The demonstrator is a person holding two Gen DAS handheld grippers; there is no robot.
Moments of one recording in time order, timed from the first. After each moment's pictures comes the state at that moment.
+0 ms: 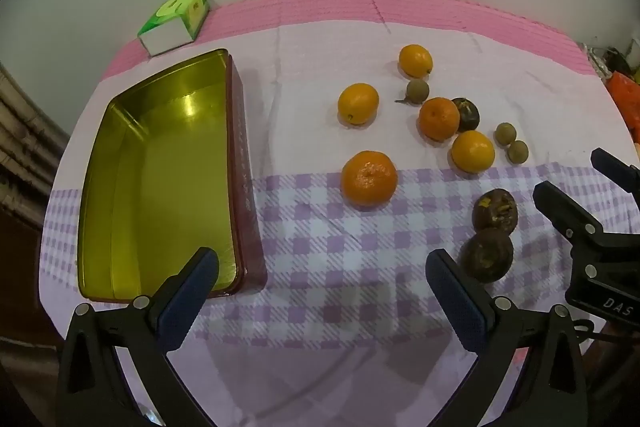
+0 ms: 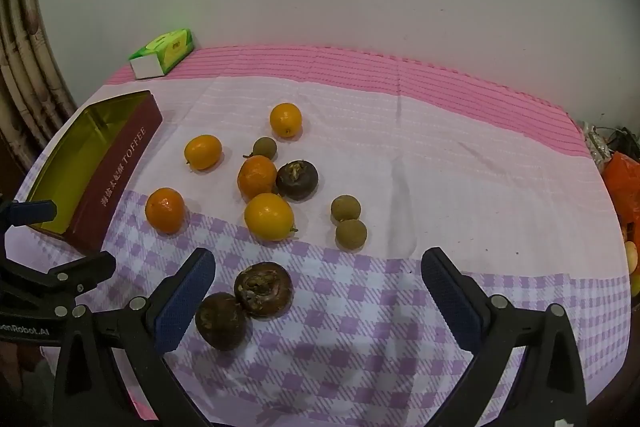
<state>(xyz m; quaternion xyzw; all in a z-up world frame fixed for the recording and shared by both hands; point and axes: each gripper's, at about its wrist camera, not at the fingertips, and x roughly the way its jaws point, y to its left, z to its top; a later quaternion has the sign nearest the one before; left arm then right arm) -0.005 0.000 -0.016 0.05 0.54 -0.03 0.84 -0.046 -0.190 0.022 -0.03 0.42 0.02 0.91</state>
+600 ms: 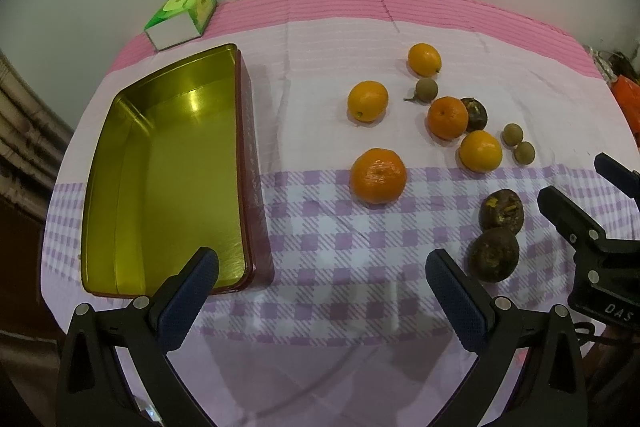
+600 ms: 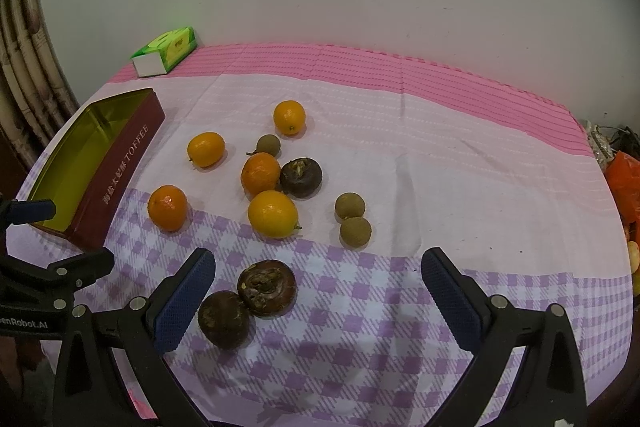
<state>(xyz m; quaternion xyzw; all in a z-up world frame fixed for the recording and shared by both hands) -0.005 0.006 -0.015 0.05 0.54 -0.02 0.84 -0.047 -0.187 0.018 -0.03 0.42 0.02 0.91</state>
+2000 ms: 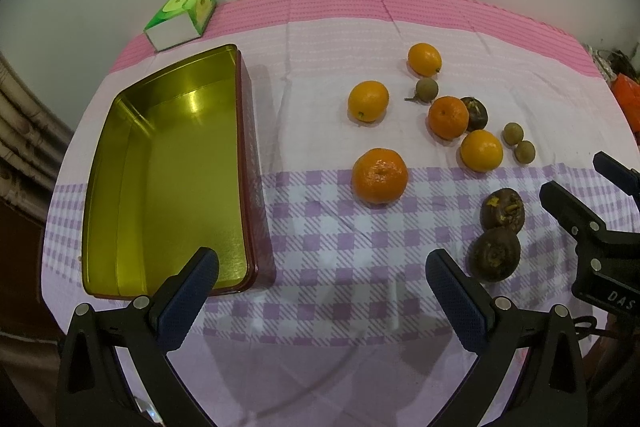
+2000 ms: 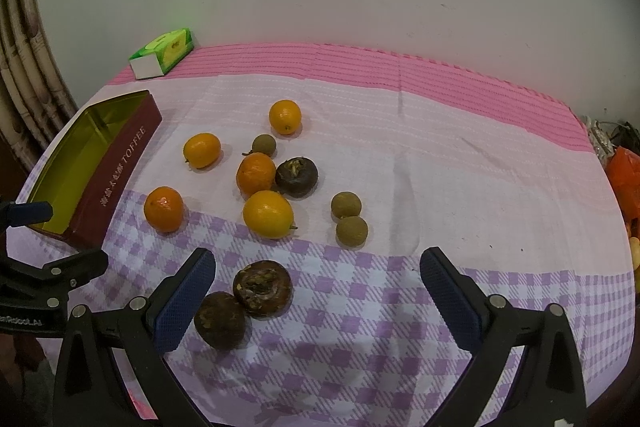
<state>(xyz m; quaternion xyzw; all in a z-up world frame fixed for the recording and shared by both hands) -0.006 0.006 -0.016 0.05 0.54 -0.02 0.84 -0.046 -0.191 0.014 -0.03 0.42 0.02 0.91</state>
